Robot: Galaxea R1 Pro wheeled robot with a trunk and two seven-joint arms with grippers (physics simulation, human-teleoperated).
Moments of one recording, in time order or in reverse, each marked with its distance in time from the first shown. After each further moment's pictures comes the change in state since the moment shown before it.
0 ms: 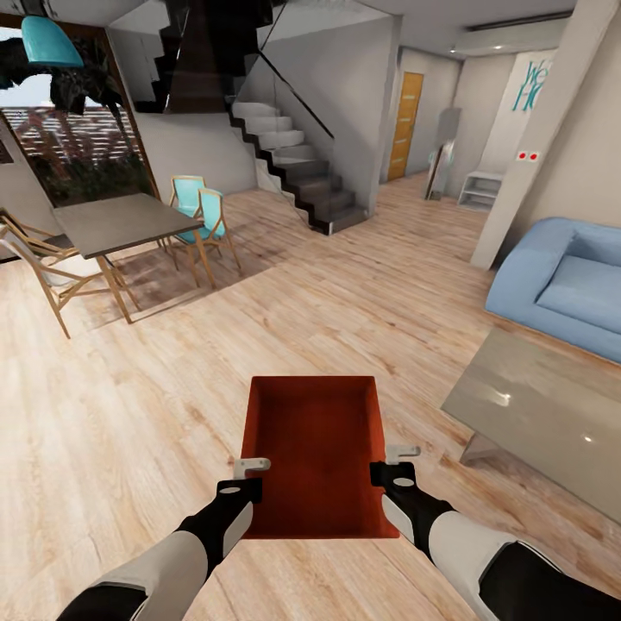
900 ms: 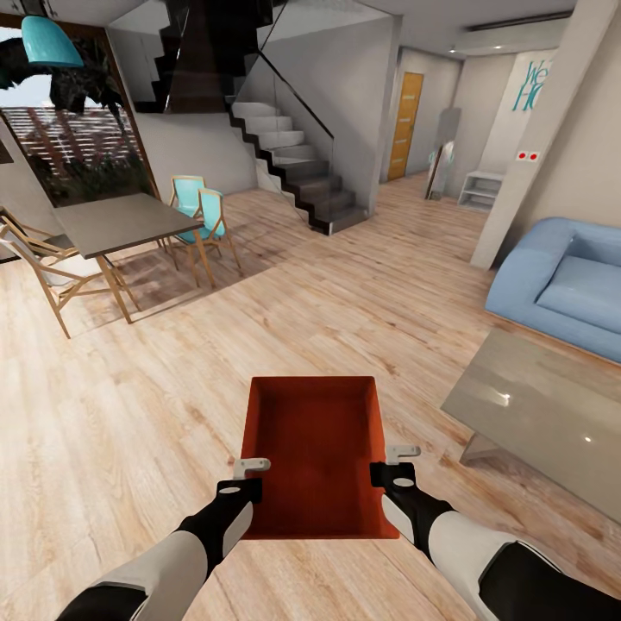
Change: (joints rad) left arm 0.000 0.001 0.000 0.000 -0.001 0.005 -0.002; right arm 0.000 0.001 -0.002 0.002 0.001 0.003 -0.001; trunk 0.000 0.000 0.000
